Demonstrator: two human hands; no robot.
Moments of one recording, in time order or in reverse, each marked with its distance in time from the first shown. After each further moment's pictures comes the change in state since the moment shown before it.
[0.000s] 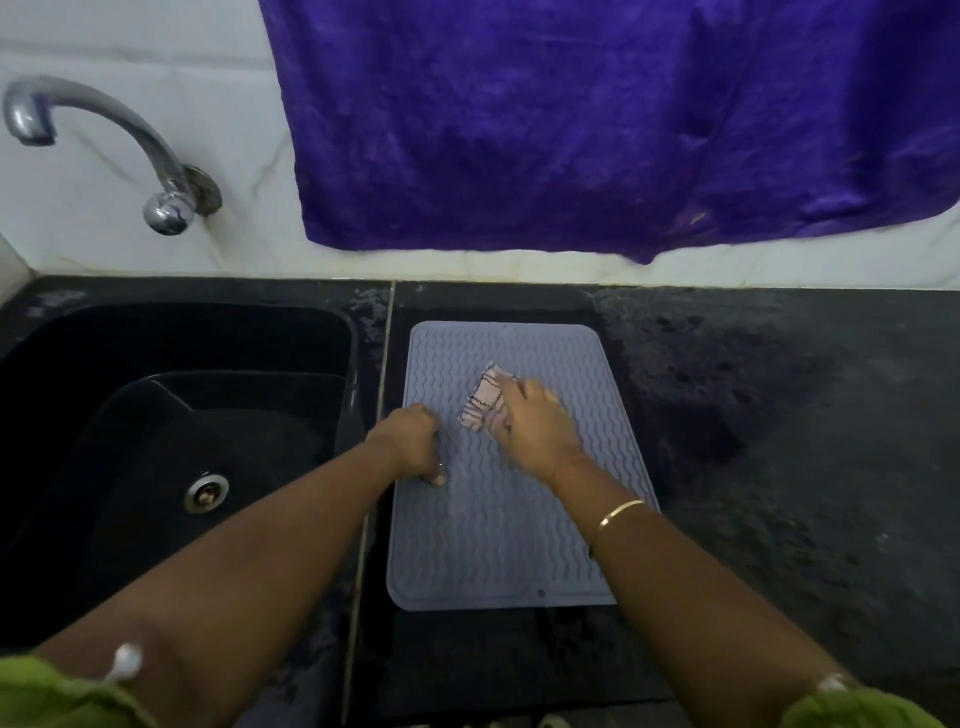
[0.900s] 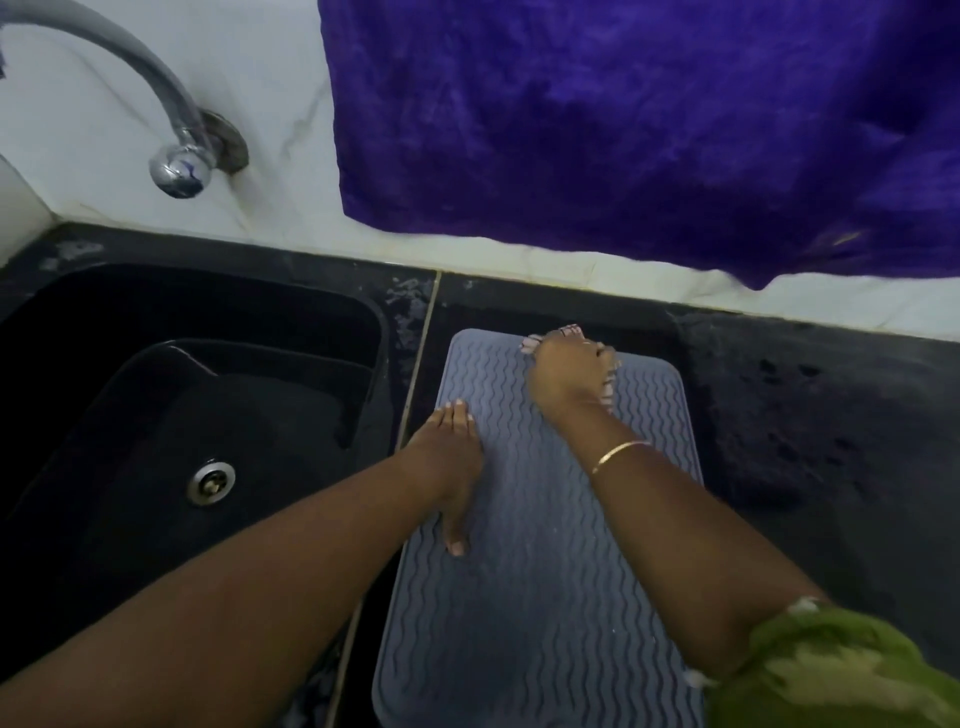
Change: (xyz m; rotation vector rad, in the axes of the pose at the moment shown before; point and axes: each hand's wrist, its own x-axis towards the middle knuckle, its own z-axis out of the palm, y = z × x) left_hand 0.042 0.018 -0.026 0.453 -0.290 -0.023; right_hand 0.153 -0.013 -0.010 -0.294 -0.024 0.214
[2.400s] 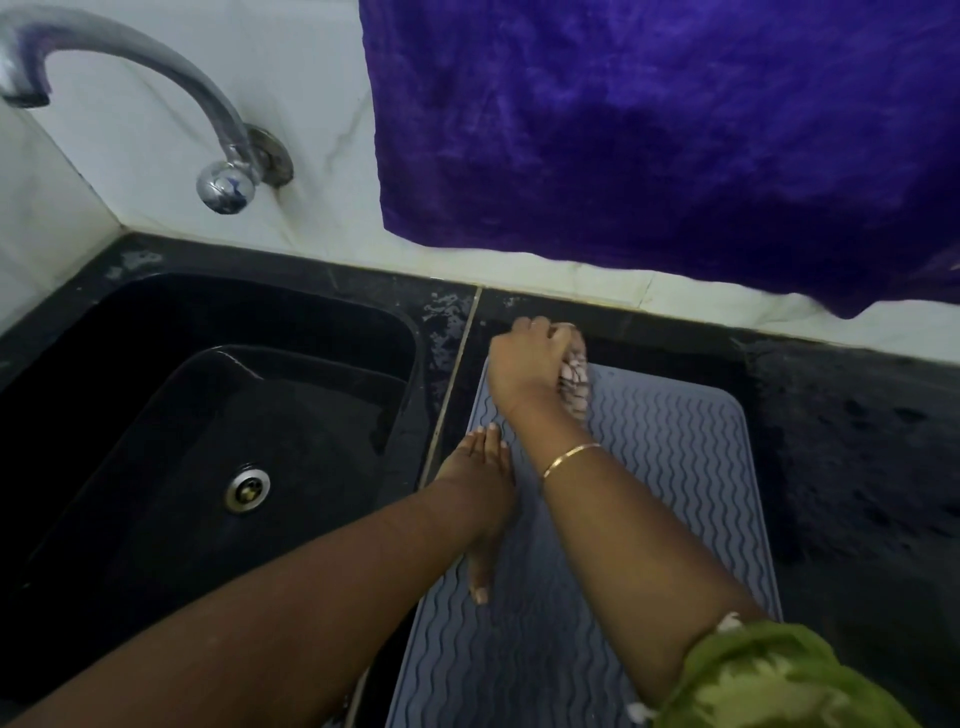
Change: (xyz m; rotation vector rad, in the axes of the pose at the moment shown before) left_hand 0.011 0.000 -0.008 0.064 -0.058 -0.026; right_hand 0.024 -0.086 -0.001 -0.175 0.031 -0.295
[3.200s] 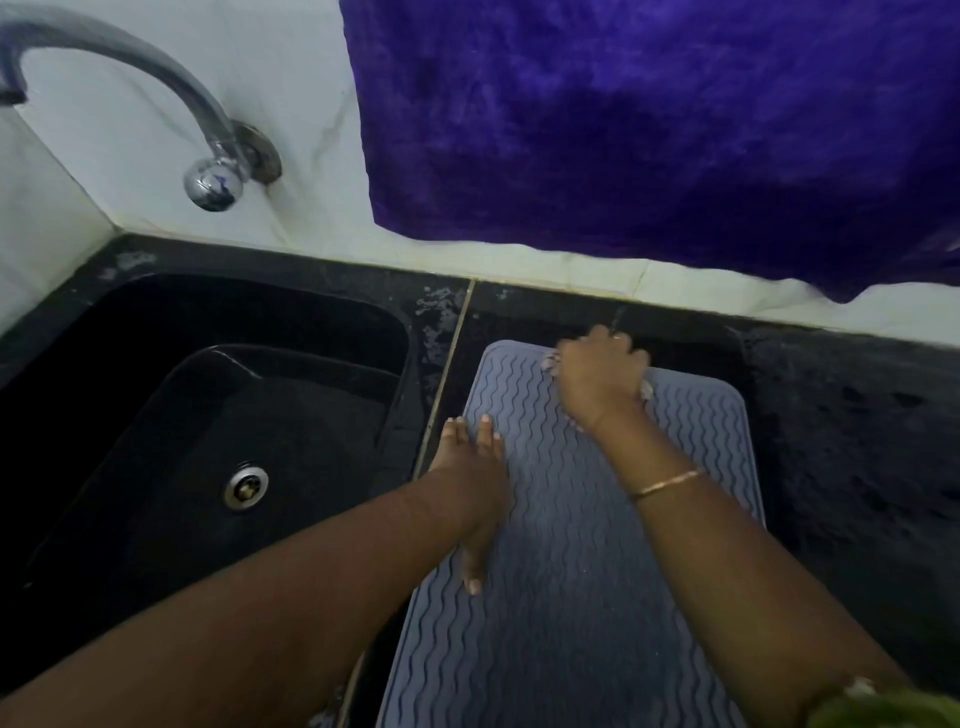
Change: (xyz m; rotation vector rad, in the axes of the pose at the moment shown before) left_hand -0.003 0.003 -0.005 0.038 -0.064 -0.050; right_hand -0.022 0.077 0.015 0.075 -0.041 0.104
